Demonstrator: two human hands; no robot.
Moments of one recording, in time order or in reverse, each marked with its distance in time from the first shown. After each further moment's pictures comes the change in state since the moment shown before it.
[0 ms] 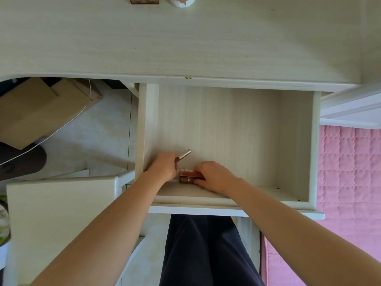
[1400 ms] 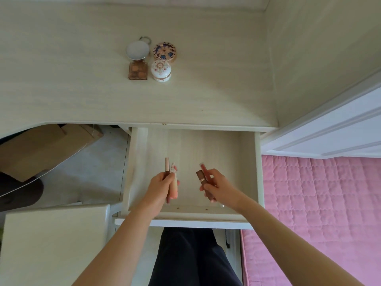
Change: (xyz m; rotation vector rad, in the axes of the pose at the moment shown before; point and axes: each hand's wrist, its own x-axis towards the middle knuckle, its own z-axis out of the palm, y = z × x) left_hand -0.104 0.076 -0.021 -1.189 0.133 -0.025; right_hand -0.122 0.003 -0.096 0.907 0.186 0.215
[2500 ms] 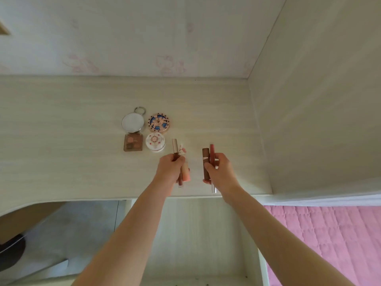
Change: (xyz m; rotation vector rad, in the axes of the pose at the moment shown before) left_hand 0.069 0.237 0.043 0.001 0.028 0.221; right_hand 0.080 -0.181 -0.093 0.270 0.513 -0.145
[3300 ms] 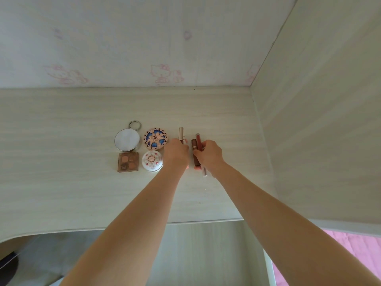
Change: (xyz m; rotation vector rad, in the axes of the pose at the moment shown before) left_hand 0.083 0.067 0.034 0.743 0.145 0.157; right_hand 0.100 -0.058 0.032 -0.311 0.001 0.030
